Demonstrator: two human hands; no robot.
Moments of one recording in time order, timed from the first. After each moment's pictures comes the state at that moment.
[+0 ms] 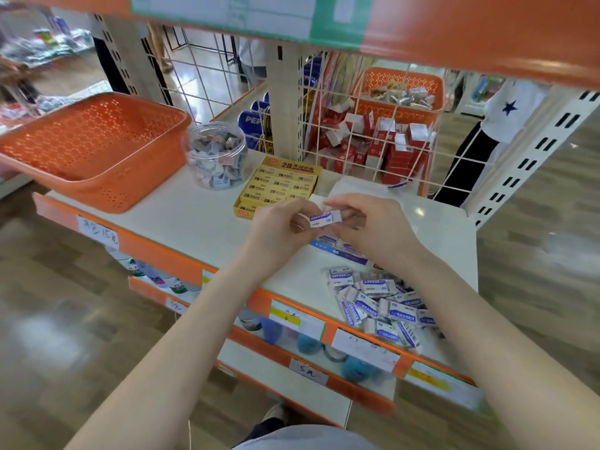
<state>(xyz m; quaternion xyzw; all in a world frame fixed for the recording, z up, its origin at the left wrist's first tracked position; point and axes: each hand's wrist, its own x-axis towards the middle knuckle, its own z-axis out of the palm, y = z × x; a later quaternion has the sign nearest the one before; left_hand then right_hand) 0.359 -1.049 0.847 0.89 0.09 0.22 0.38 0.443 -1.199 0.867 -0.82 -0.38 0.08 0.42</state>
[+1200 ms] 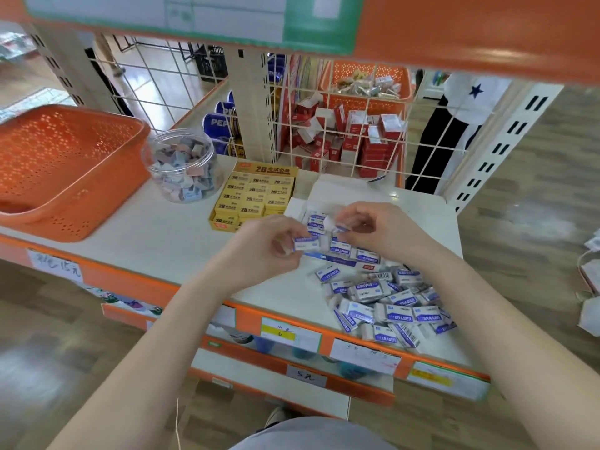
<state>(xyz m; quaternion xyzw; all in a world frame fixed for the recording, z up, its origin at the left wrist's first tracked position) 0.359 -1.028 0.847 0.92 -0.02 0.07 0.39 0.477 -1.225 0.847 -0.85 -0.32 0.17 0.39</state>
